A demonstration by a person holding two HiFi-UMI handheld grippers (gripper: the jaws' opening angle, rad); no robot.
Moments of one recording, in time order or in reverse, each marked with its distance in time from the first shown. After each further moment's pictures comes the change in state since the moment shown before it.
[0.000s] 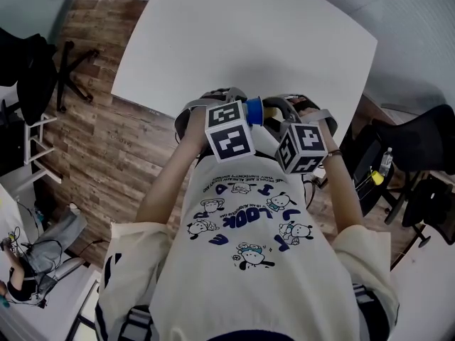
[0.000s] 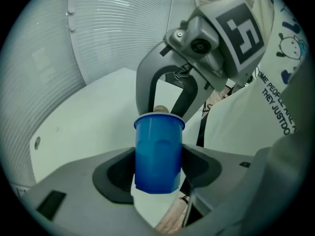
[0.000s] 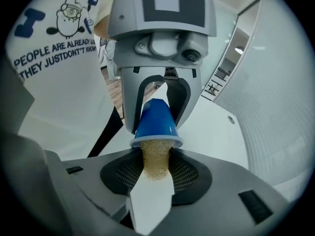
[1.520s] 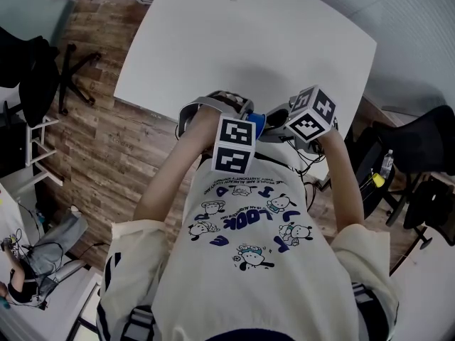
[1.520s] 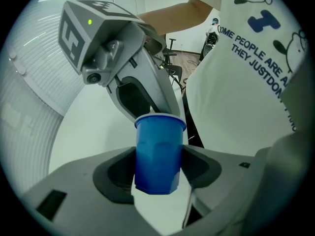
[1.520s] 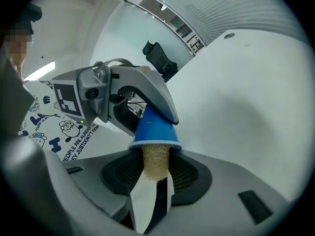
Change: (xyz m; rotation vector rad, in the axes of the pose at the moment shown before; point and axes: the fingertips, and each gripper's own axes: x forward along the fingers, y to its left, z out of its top) left arm 0.002 -0.020 -0.009 0.484 0.126 -0.018; right arm 0.000 0.031 0.012 0.903 -0.202 0.684
